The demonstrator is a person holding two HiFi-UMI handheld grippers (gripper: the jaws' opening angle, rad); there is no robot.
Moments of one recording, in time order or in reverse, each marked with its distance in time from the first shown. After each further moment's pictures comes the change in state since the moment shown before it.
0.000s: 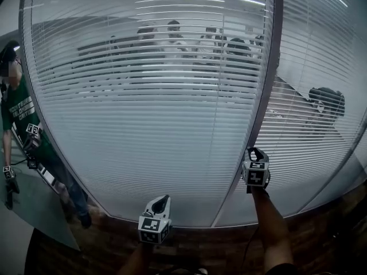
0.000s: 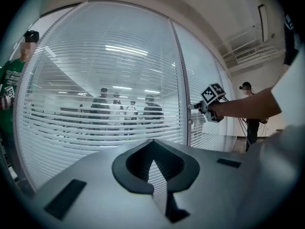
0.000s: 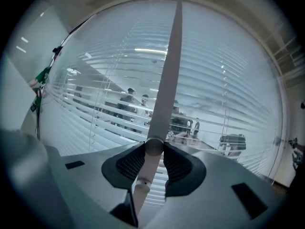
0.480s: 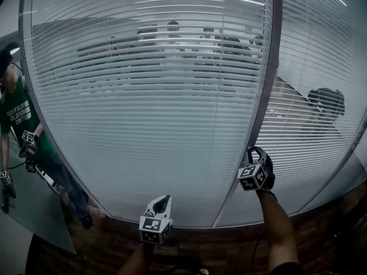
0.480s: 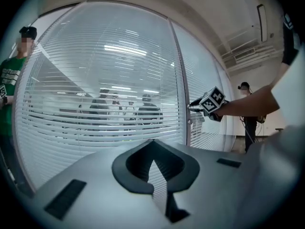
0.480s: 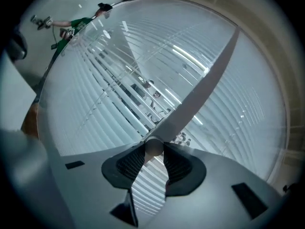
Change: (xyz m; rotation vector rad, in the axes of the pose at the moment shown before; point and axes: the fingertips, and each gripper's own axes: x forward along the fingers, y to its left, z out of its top) left arm 0.001 -0.003 -0.003 0.010 0.006 -0.013; right arm -0.001 0.008 -0.001 -0.548 0.012 -0.055
